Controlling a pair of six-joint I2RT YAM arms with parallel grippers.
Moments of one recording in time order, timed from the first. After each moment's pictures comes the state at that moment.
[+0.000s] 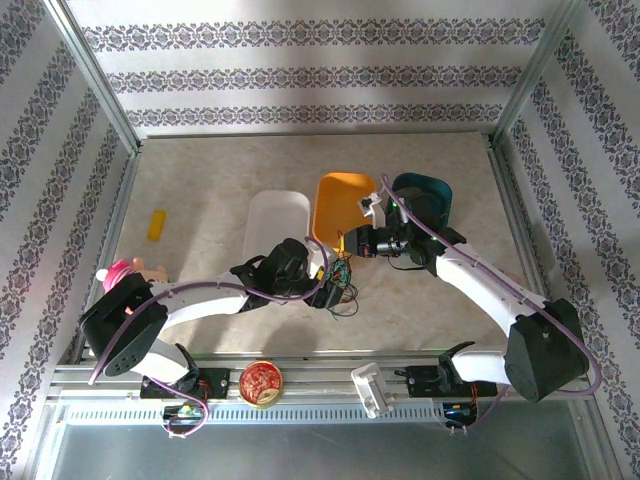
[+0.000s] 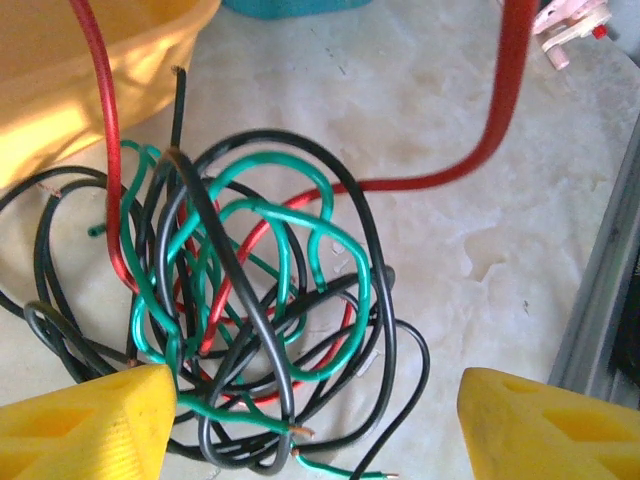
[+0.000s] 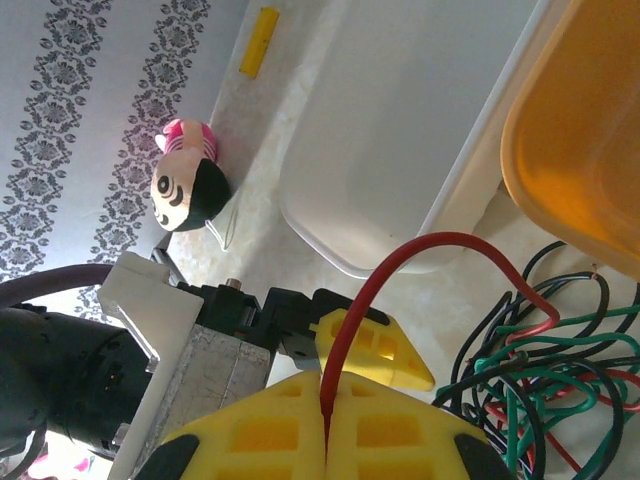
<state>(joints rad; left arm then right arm) -0.84 1.49 0.73 0.07 0.26 -0.28 0.42 1.29 0.86 -0.28 -0.75 0.52</state>
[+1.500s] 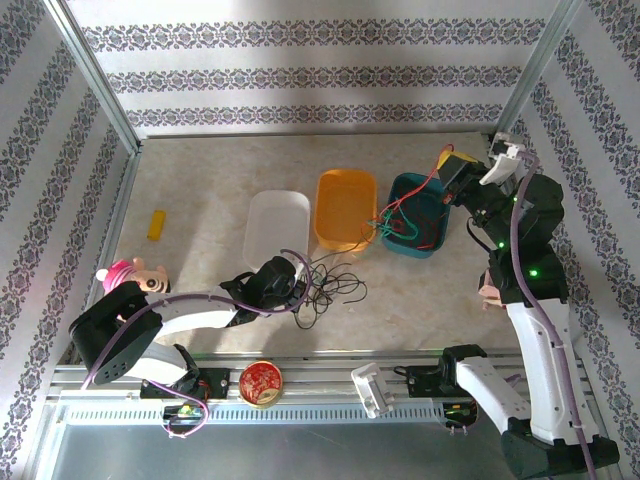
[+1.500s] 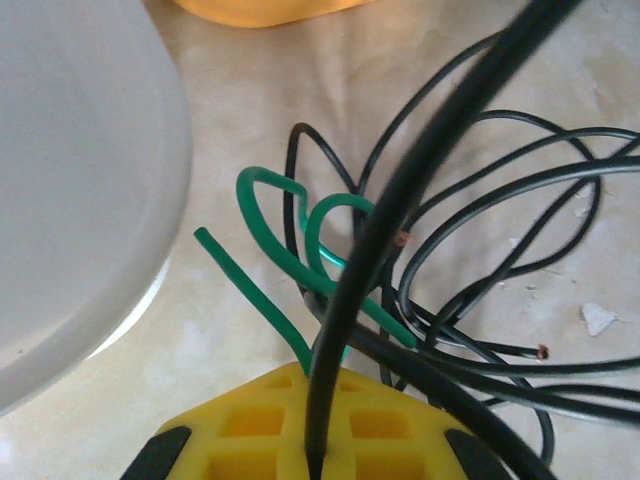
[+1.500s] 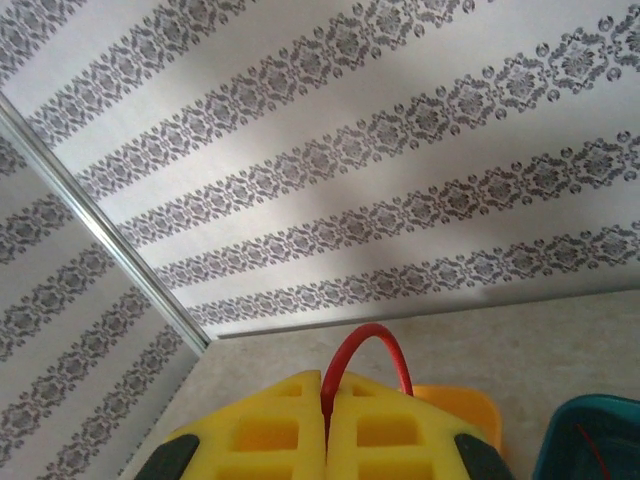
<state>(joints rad) -0.84 1.42 0.54 0.10 -0.06 -0.37 0.07 0.85 1.16 -0.34 -0.31 0.47</state>
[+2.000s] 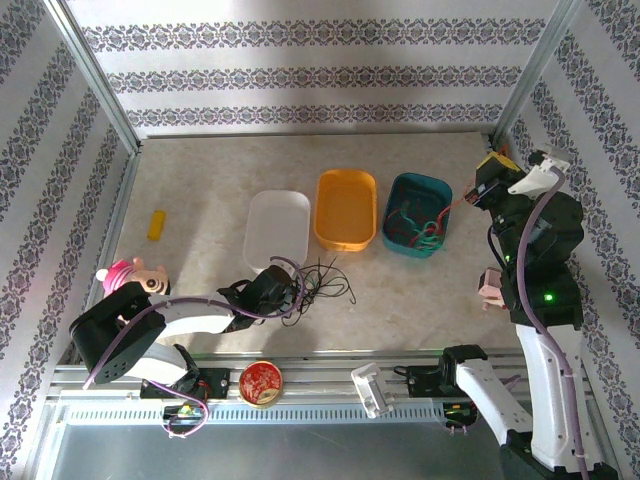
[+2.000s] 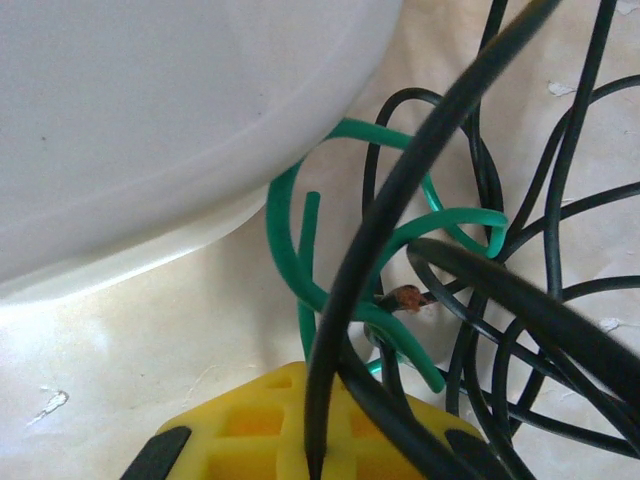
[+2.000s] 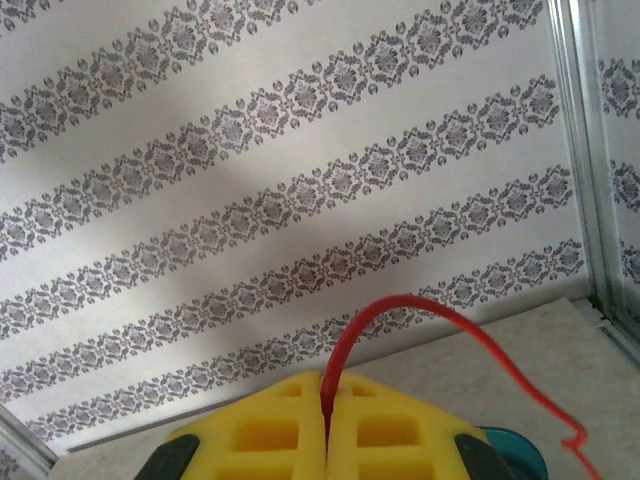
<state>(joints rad) -0.84 1.42 0.46 0.10 -0.15 -0.43 0.06 0.77 1.20 -0.42 0.04 0.42</state>
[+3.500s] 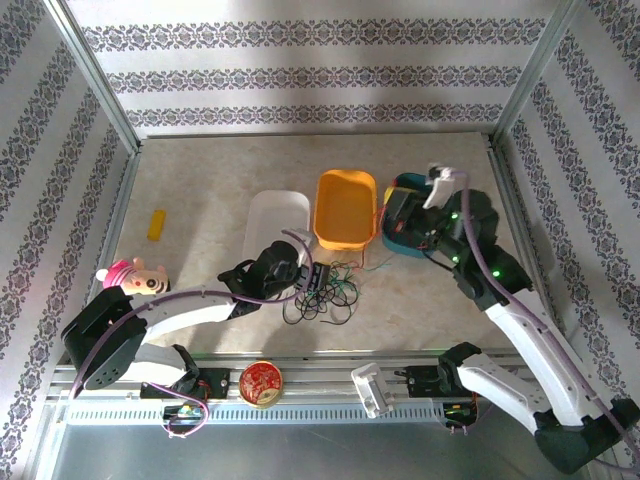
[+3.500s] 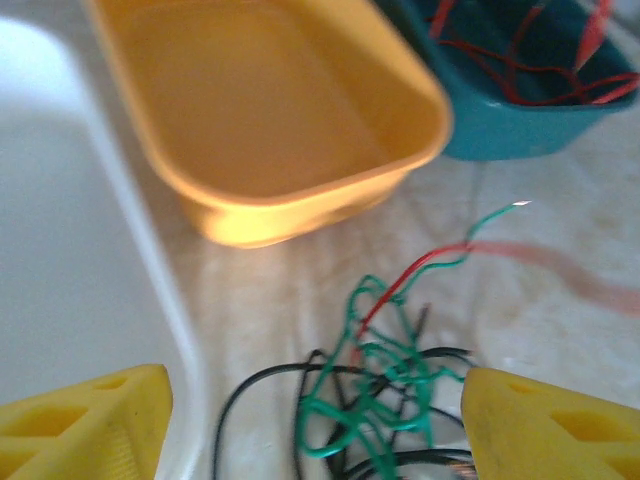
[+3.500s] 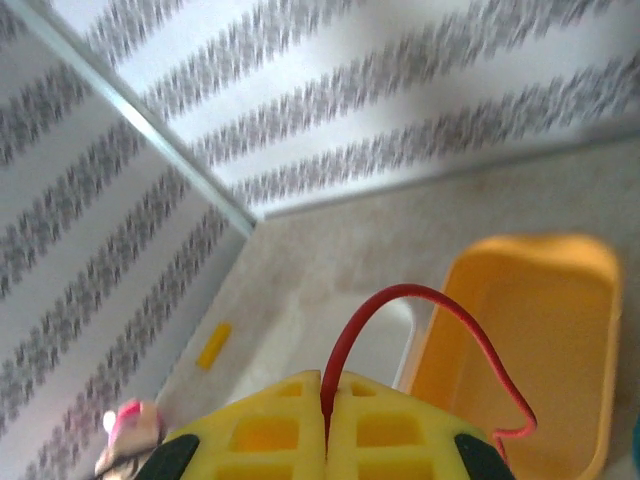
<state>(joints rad) -0.85 1.36 0.65 0.12 -0.18 -0.36 0.40 0.87 1.01 -0.31 -0.16 0.58</state>
